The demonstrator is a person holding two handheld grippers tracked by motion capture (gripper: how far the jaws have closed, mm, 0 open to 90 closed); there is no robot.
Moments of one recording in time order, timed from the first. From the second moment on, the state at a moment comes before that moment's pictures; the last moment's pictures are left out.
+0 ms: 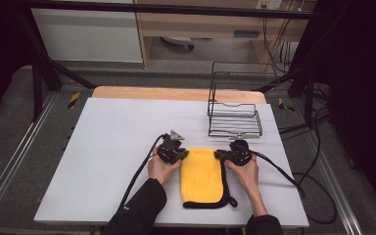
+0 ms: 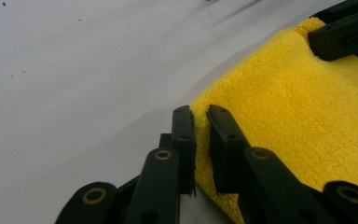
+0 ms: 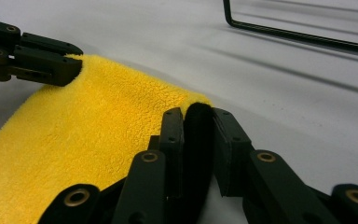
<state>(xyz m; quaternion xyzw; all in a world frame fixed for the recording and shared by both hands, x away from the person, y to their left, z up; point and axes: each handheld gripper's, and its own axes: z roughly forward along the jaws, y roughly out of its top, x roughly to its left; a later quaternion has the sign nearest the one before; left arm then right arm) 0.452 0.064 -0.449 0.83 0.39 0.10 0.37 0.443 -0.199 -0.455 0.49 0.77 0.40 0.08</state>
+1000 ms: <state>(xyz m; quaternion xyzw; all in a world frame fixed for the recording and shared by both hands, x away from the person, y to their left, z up) 0.434 0.090 -0.420 0.80 0.38 0.08 0.46 0.418 -0.205 -0.417 0.45 0.74 0.48 0.11</state>
